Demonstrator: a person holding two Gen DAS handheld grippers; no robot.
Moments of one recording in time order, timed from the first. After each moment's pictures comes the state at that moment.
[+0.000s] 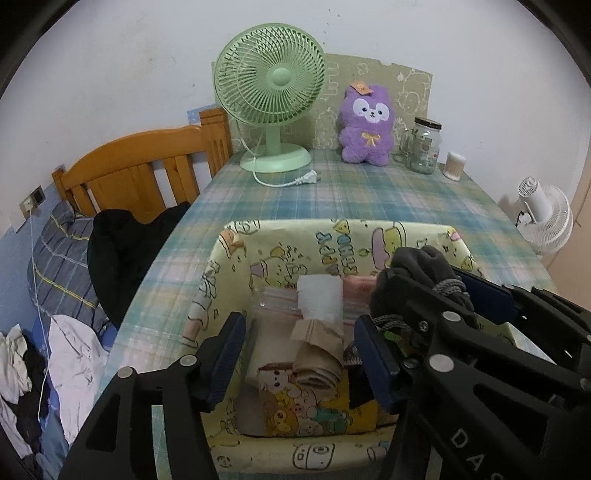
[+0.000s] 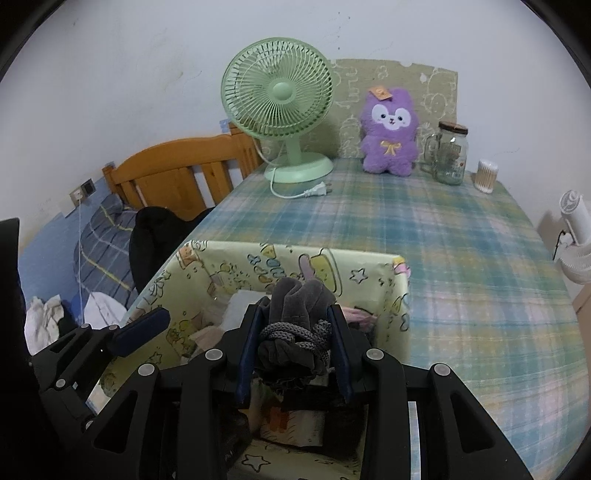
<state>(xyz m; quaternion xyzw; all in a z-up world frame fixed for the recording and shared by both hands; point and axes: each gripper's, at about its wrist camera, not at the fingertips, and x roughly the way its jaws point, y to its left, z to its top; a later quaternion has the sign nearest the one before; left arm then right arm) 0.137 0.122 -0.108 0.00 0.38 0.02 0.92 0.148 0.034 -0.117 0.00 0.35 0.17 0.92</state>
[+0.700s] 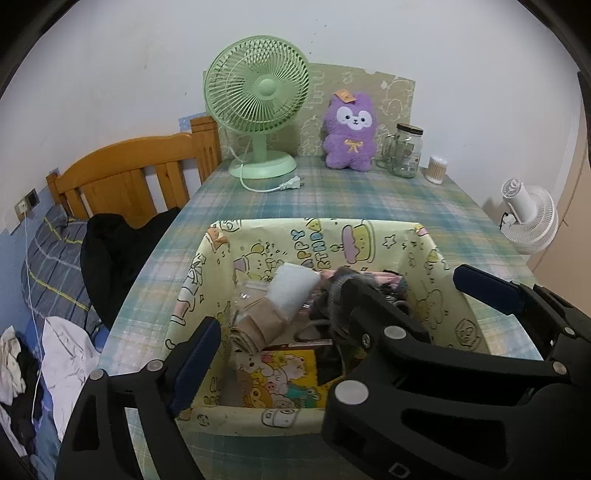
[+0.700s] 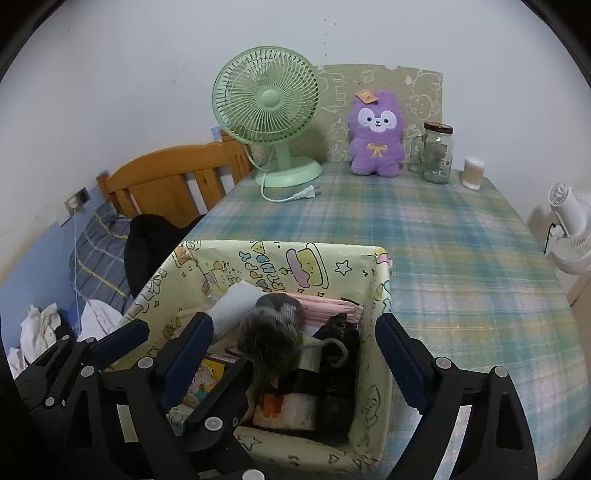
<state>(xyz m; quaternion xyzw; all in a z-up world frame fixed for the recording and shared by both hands) 0.116 0.110 -0.098 -0.01 0.37 0.00 0.93 0.132 0.023 -0.114 0.00 0.34 0.15 0.93</state>
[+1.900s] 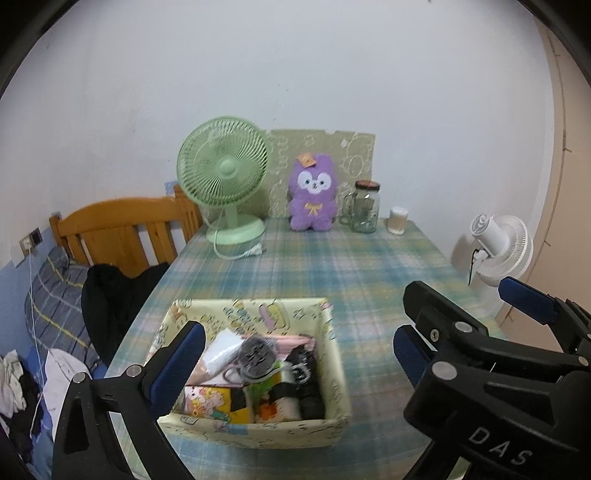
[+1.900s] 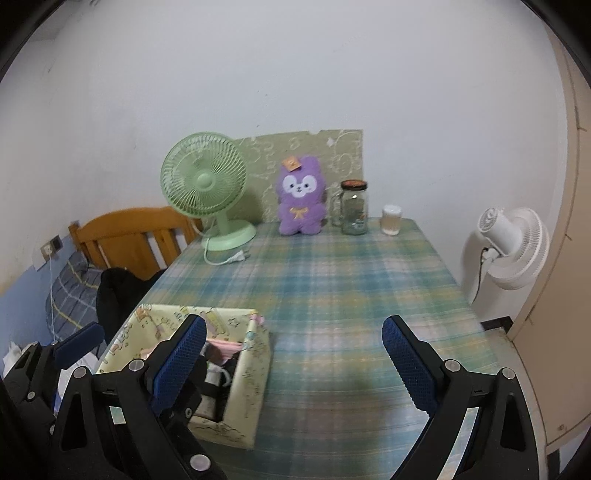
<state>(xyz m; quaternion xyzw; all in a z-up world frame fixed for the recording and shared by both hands) 0.083 0.032 -0.025 0.01 0.27 -0.02 0.96 0.084 -0.084 -0.035 0.02 0.25 0.06 0.97</state>
